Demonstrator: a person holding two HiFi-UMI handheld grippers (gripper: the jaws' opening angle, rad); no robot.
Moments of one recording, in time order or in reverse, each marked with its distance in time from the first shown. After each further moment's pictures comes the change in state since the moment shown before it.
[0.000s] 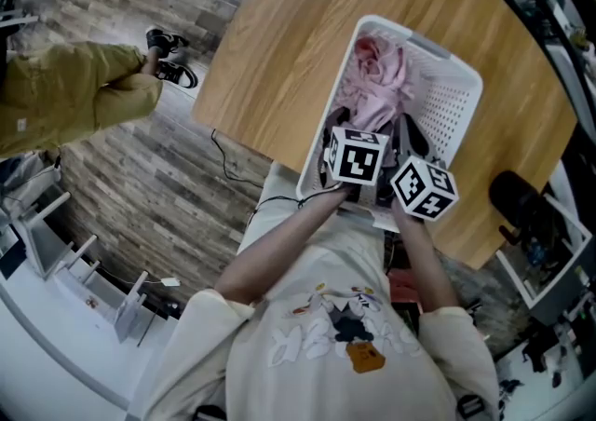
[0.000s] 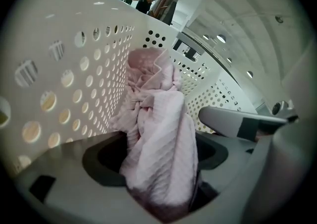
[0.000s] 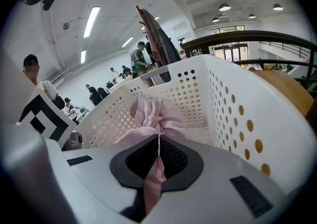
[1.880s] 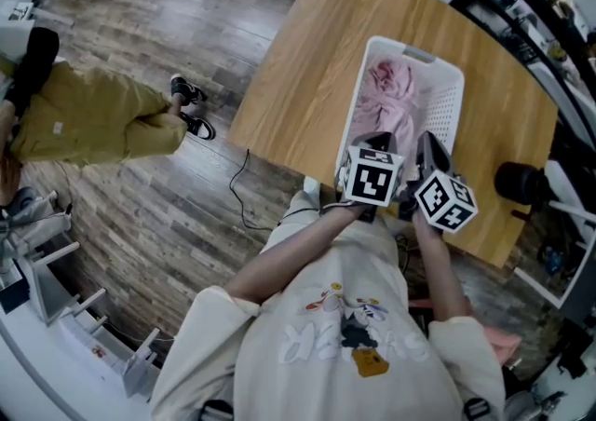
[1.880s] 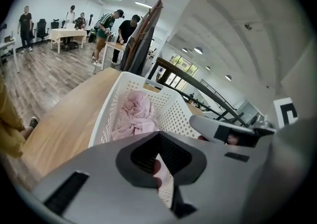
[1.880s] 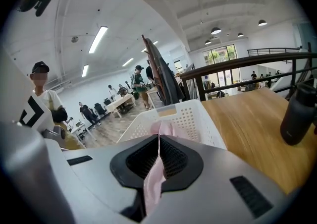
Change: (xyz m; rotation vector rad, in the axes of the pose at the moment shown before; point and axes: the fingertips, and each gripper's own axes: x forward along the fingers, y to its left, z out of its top) left arm -0.138 -0.044 0.013 0.144 -0.142 -0.143; right arm -0.106 0.042 0.031 0.008 -0.253 -0.053
